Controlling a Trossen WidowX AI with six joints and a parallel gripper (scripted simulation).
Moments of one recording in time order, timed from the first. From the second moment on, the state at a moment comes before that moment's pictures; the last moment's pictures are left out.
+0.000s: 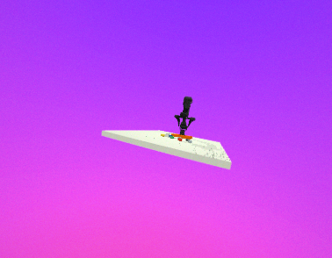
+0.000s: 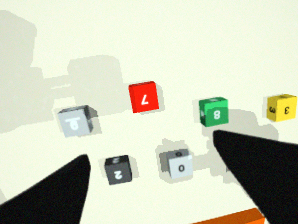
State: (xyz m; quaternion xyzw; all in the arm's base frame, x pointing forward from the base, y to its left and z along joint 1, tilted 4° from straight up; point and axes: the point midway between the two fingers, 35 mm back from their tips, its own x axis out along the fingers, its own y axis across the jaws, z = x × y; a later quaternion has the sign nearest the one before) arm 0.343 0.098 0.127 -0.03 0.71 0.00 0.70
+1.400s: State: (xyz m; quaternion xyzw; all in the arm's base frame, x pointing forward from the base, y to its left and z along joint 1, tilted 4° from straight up) arm 0.317 0.011 0.130 -0.03 0.71 0.00 0.70
